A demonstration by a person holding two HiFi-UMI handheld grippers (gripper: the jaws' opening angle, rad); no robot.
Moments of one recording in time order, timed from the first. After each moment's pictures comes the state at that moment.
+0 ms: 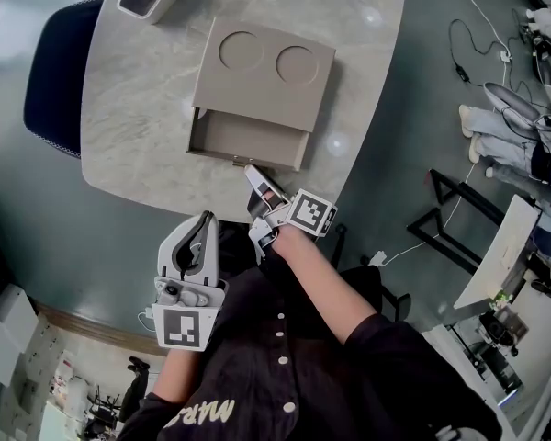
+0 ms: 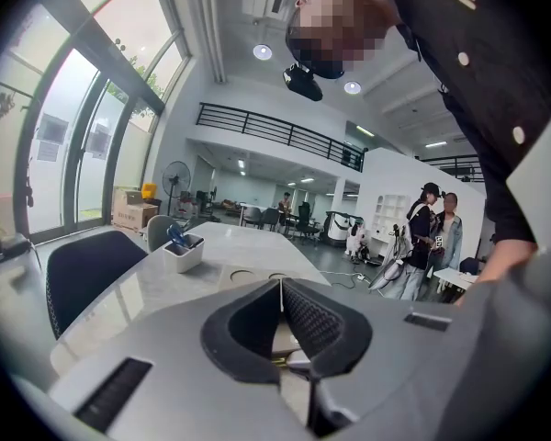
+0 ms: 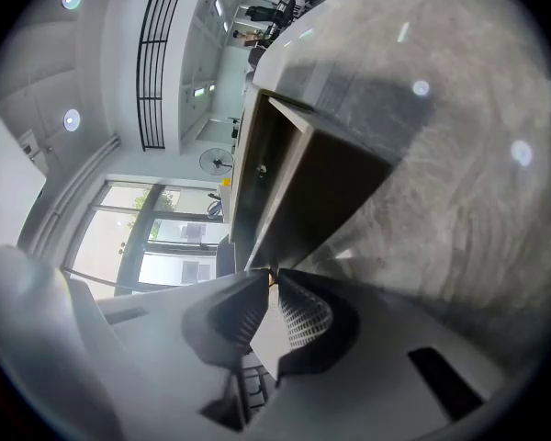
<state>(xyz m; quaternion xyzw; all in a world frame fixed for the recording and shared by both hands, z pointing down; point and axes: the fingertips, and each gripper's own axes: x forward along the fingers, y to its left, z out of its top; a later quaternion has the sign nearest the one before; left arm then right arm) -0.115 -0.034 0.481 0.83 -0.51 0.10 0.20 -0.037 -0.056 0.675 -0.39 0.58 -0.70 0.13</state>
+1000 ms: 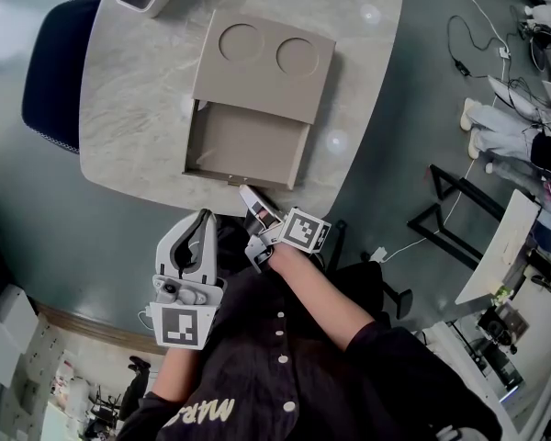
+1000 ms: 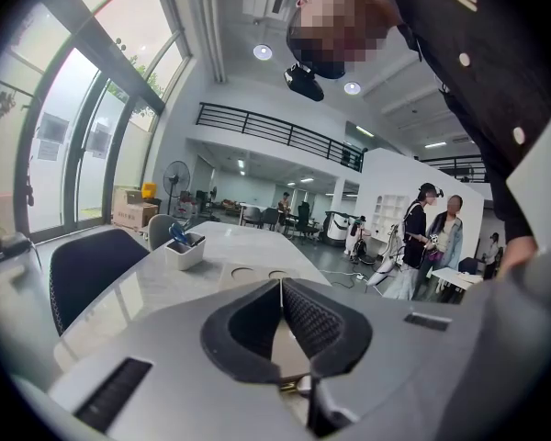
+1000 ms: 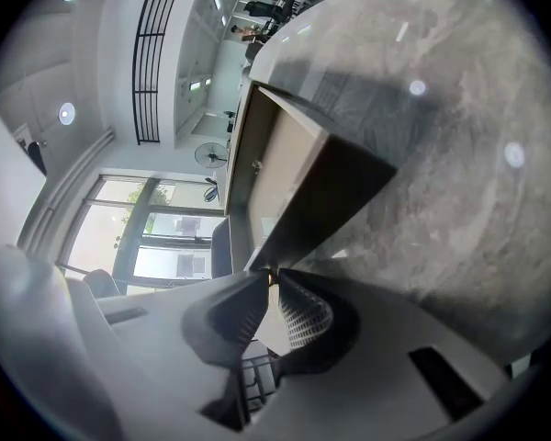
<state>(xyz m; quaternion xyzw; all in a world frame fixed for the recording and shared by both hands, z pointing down) -0.119 -0.029 0.486 0.83 -0.50 0.10 0.20 -0.050 -0.004 0.679 -0.38 0.58 -0.71 0.11</state>
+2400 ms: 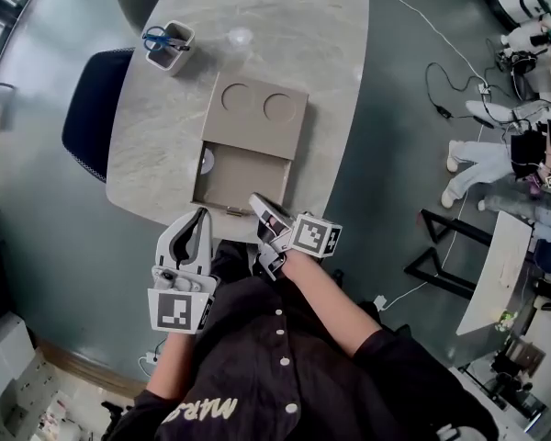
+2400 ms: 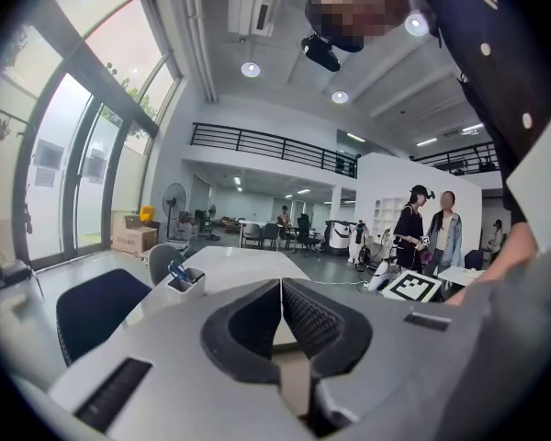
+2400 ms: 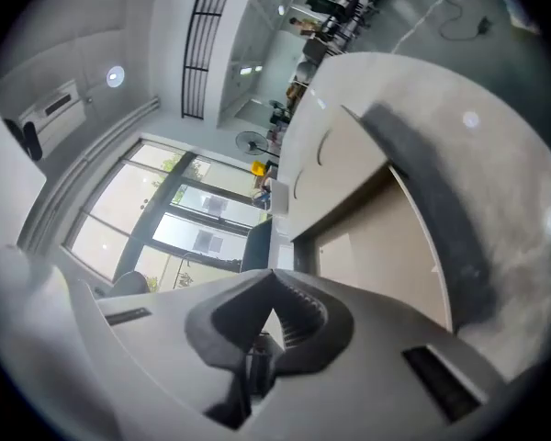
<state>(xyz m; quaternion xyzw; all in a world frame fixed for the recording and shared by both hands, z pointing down) -0.118 -0.049 0.412 0.84 -0.52 0.07 0.12 -0.023 -0.058 0.571 -0.35 0.70 -0.62 0.08</state>
